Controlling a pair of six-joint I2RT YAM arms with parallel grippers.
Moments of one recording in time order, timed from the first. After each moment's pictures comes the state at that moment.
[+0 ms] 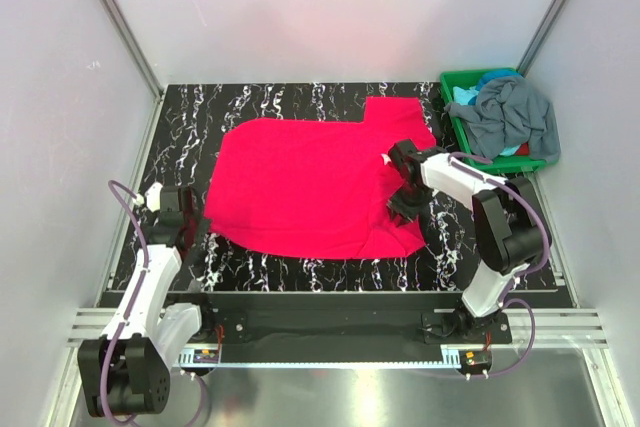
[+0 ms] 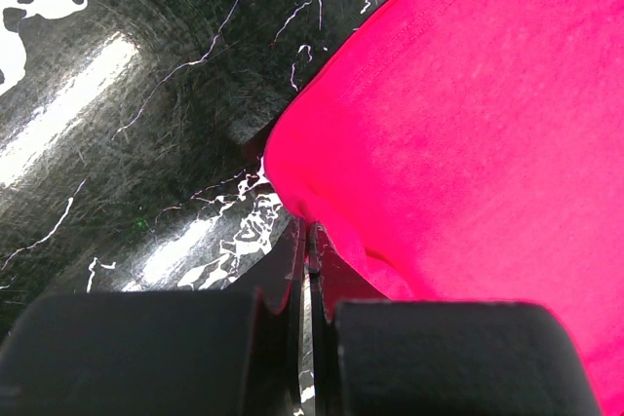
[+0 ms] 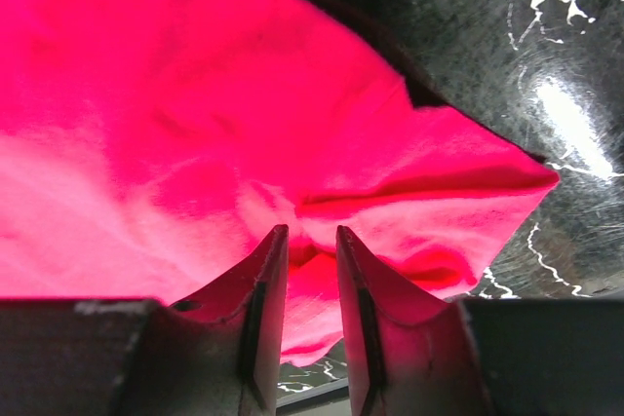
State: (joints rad) left arm 0.05 0.88 0.52 -0.55 -0.20 -0.81; right arm 0.40 1.74 1.11 -0.86 0.07 1.21
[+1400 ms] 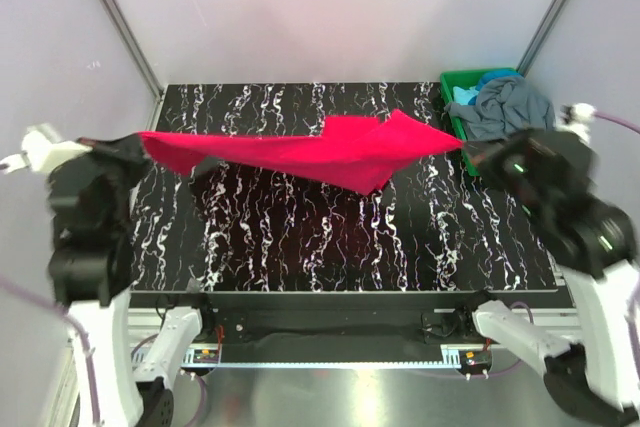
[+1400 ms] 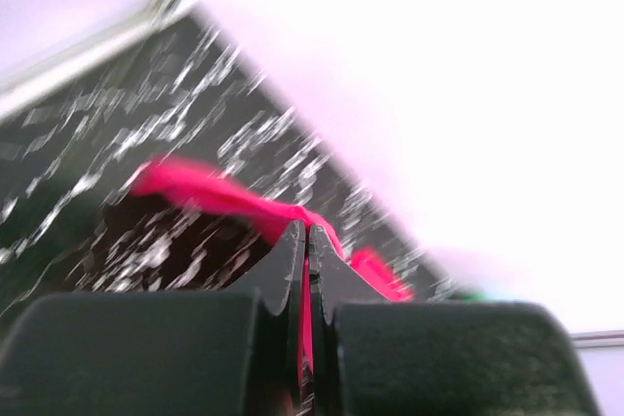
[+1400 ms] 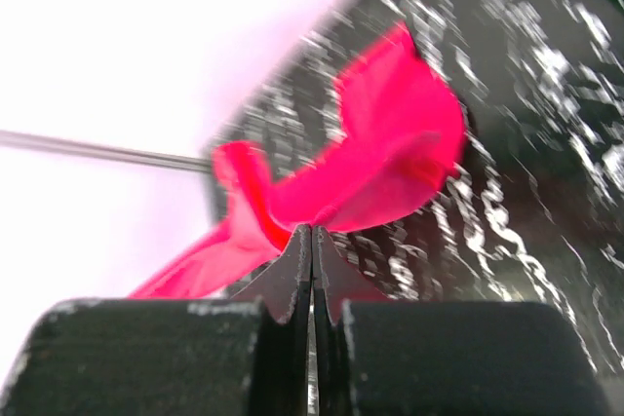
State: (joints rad) left arm 0.05 0.74 1.34 -0.74 -0.27 -0.80; right arm 0.40 0.97 1.56 -1.03 0.31 1.03
